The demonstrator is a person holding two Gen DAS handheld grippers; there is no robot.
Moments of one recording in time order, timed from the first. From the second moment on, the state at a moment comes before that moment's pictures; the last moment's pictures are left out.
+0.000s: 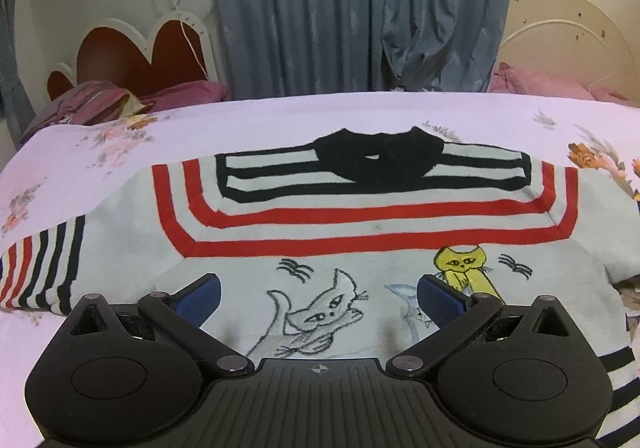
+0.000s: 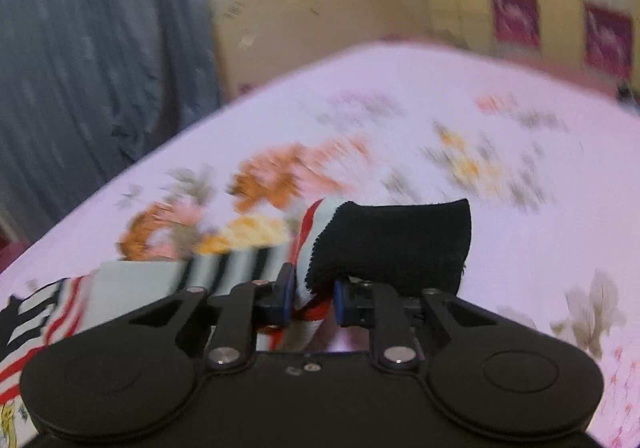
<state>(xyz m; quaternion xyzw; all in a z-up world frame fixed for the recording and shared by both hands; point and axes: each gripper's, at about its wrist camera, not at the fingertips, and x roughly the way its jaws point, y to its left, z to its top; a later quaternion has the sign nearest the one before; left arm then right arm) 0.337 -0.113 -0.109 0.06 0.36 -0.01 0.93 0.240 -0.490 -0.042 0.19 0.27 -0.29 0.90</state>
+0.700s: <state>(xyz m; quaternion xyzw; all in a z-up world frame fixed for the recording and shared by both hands) 0.347 -0.020 -0.109 -0.04 0.39 -0.02 0.92 0.339 -0.183 -0.070 0.05 0.38 0.04 0.92</state>
